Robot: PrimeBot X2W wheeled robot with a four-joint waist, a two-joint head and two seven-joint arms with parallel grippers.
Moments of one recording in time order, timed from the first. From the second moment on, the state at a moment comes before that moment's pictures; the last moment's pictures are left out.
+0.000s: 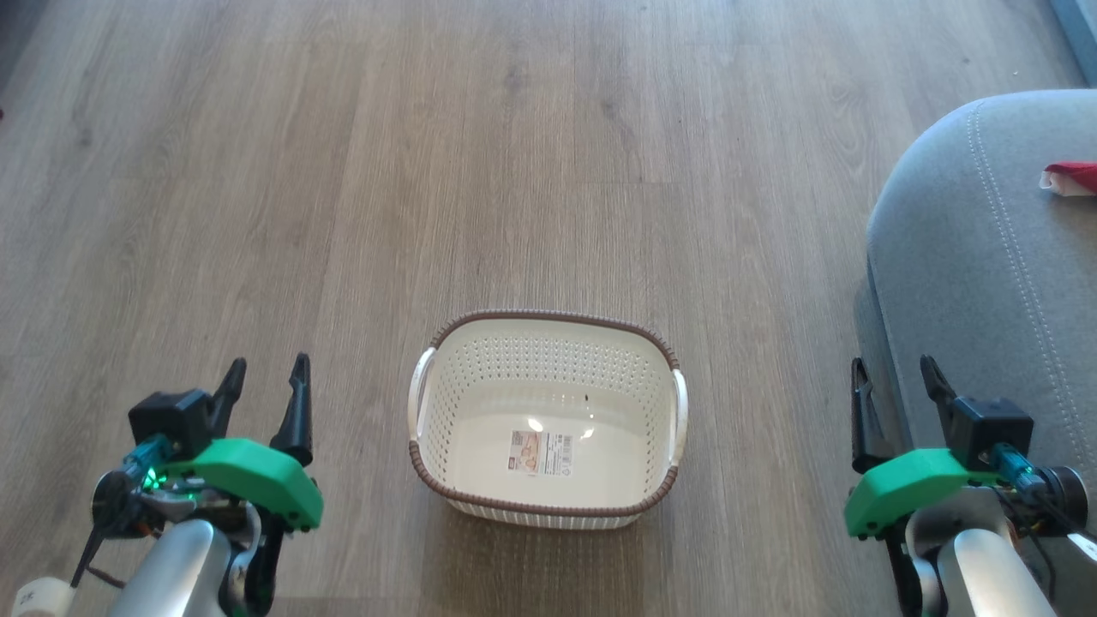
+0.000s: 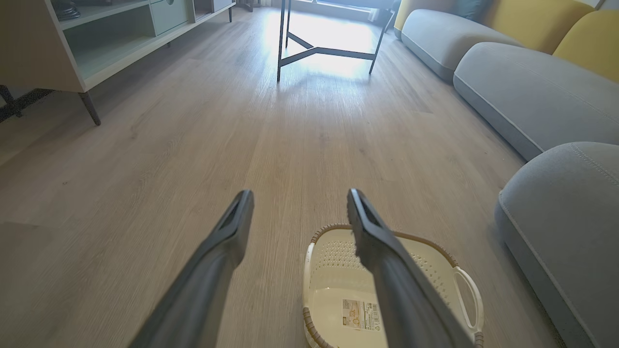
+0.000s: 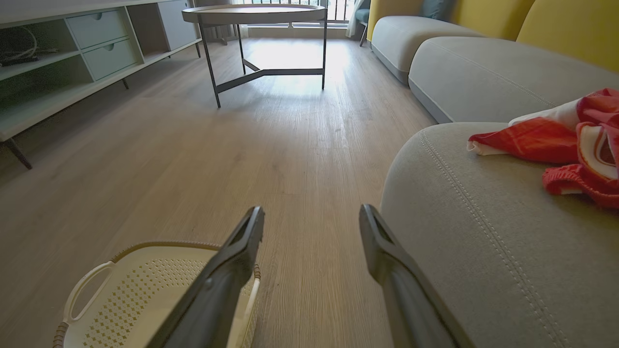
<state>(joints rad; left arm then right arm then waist) -0.20 0.29 -0.37 0.42 -0.58 0.06 -0.25 -0.09 -0.07 0.00 0.30 0.15 0.12 -0.22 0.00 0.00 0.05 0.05</state>
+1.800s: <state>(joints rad) -0.10 0.17 -0.20 0.59 -0.57 -0.08 -0.20 -0.04 -0.07 0.00 0.46 0.31 0.12 -0.20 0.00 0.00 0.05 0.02</state>
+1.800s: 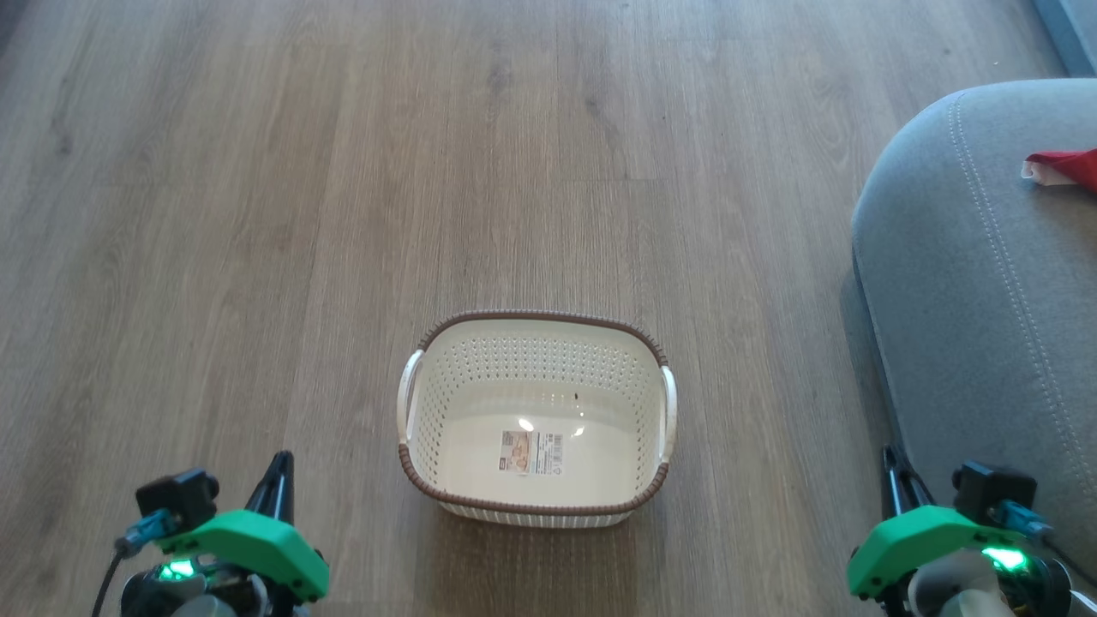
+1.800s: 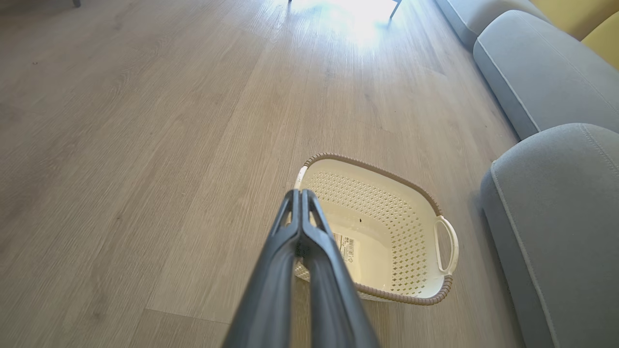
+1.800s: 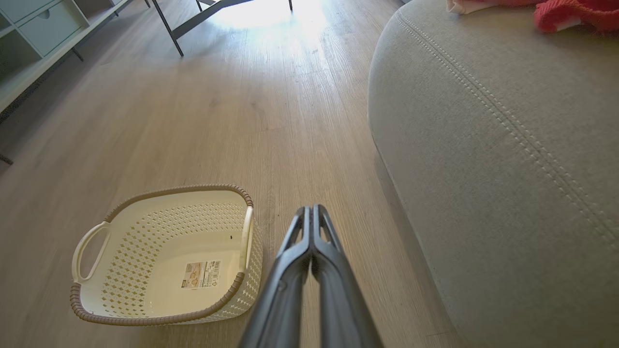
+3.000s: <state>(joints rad) -0.10 0.12 -0.11 0.49 -0.90 -0.09 -0.10 -0.04 -0.06 -0.04 0.40 0.73 0.12 -0.10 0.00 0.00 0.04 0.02</state>
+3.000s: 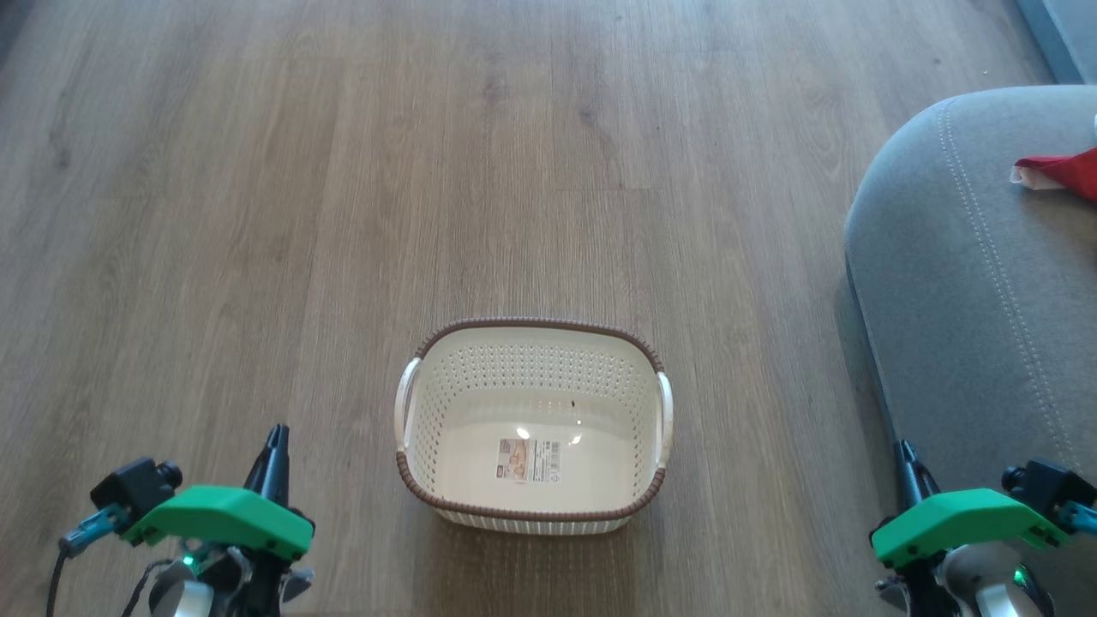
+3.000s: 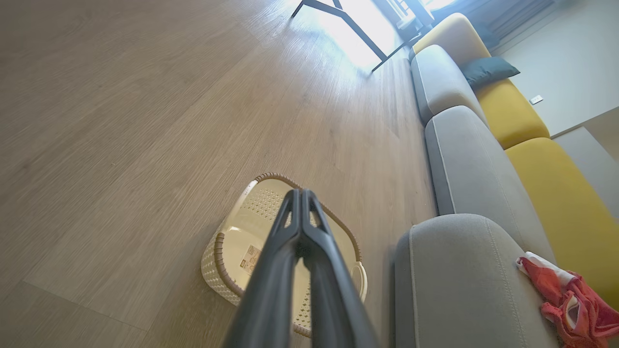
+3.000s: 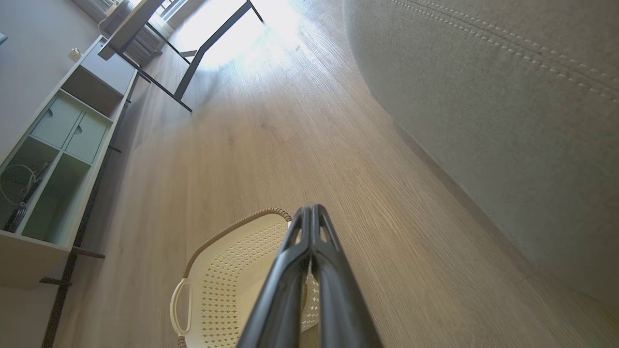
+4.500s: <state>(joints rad) -0.10 0.08 0.00 0.37 -1.32 -0.11 0.03 -0.04 -0.05 -0.10 0.33 1.25 0.12 0.03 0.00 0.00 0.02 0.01</state>
